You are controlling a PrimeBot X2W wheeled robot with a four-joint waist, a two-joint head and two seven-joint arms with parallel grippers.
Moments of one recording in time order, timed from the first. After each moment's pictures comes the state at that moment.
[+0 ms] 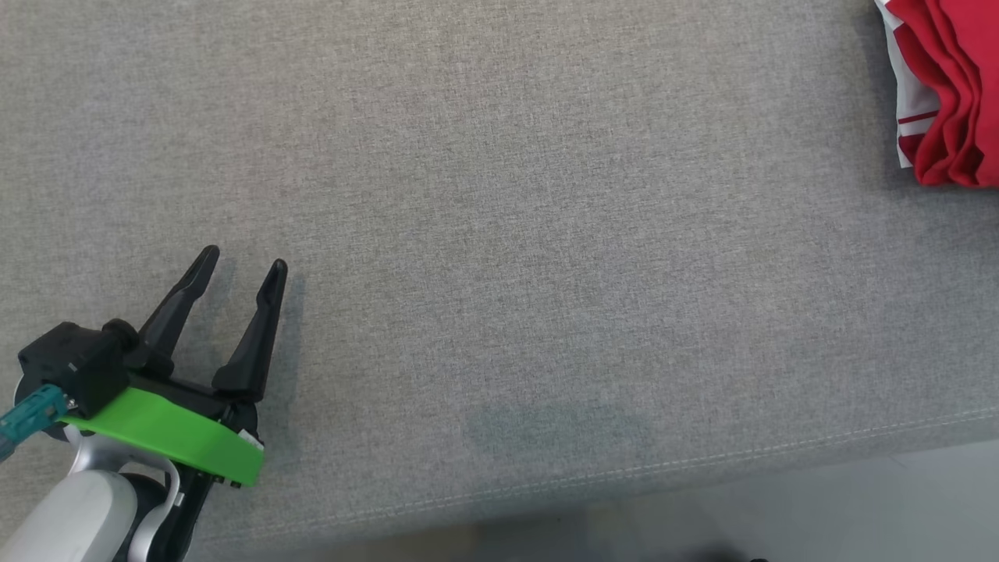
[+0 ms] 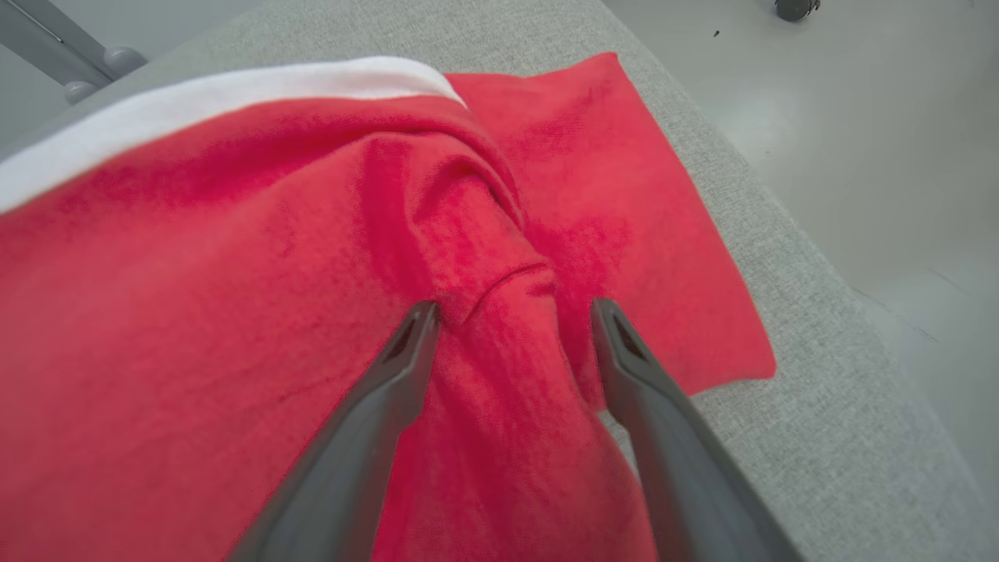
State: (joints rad) left arm -0.20 0.55 -0.48 -0.20 -0.79 0.12 -0.15; right arm -0.69 -0.77 0.41 0.58 1.08 -0.13 0.21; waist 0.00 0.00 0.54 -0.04
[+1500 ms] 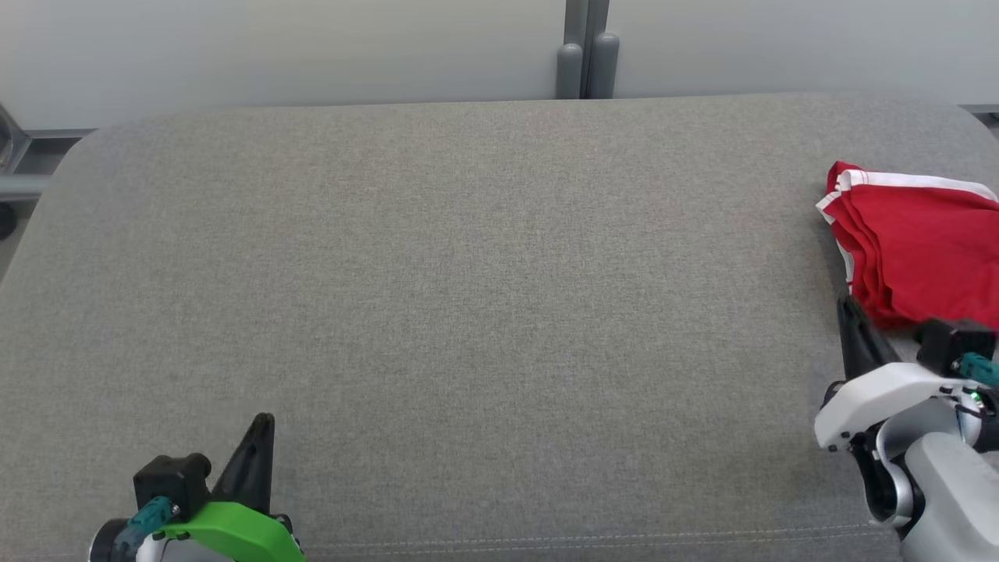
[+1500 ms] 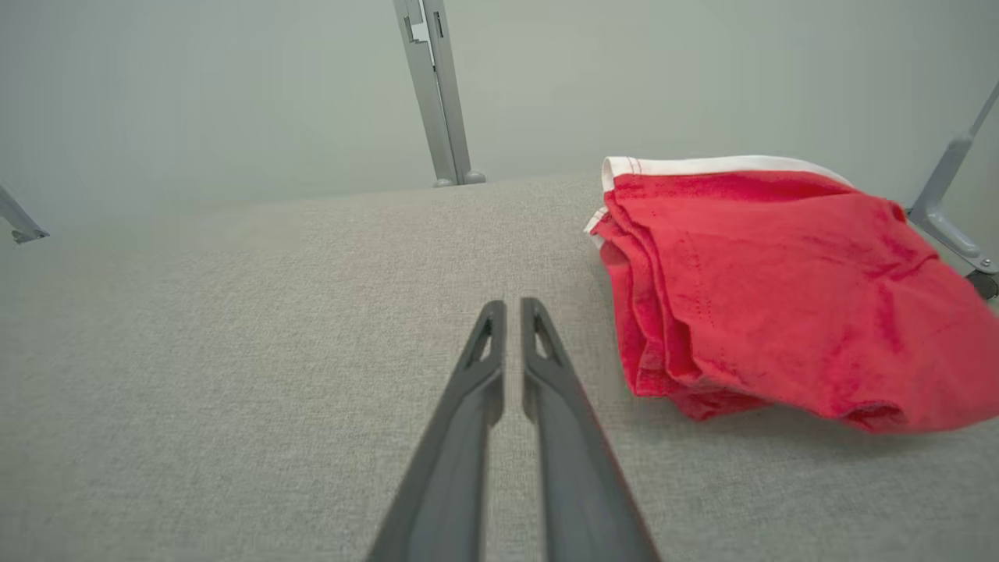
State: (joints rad) left arm -0.04 0.30 -0.43 0.24 -0.61 0.12 -0.25; right arm -0.20 -0.36 0.36 0.43 0.57 -0.12 -0.26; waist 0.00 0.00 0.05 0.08
